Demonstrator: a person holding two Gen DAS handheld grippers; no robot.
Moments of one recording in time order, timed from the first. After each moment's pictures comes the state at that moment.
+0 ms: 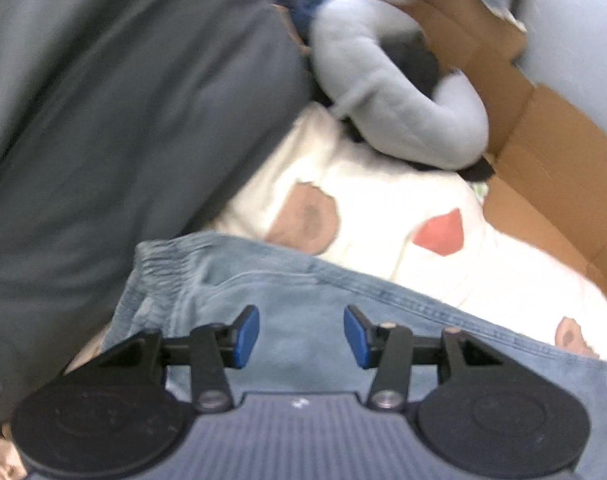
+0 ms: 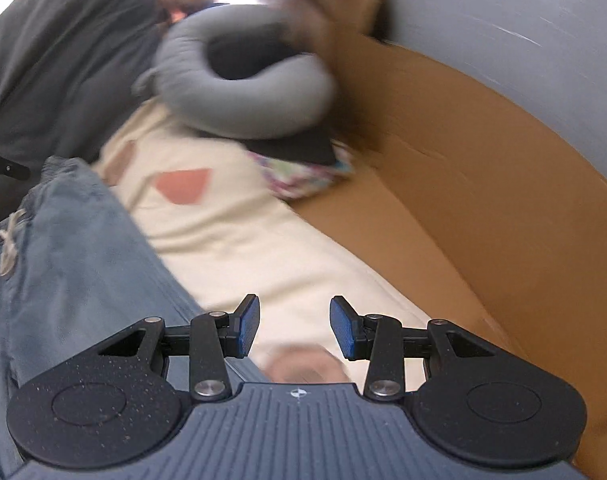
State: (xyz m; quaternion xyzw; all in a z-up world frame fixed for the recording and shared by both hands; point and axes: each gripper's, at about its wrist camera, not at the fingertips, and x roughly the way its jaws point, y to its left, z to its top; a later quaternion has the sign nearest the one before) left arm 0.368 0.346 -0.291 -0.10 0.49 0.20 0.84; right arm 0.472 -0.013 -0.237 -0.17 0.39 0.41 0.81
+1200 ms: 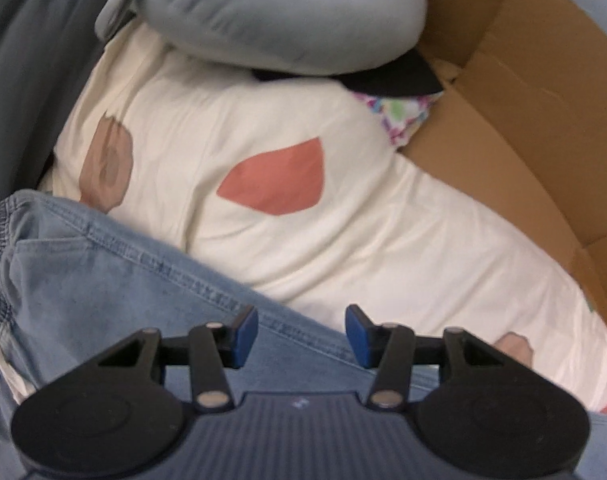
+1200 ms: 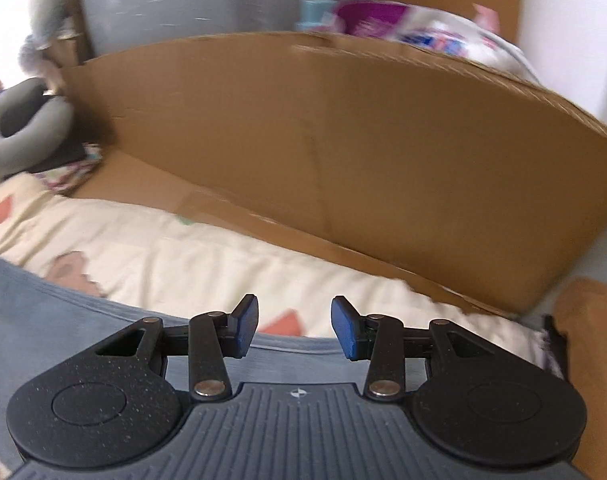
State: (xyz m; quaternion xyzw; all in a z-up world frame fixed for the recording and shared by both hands) left arm 0.503 0.230 -0.364 -0.17 0.61 0.21 0.75; right arm 0.474 -0.306 -0.291 -0.05 0.40 0.17 0.90
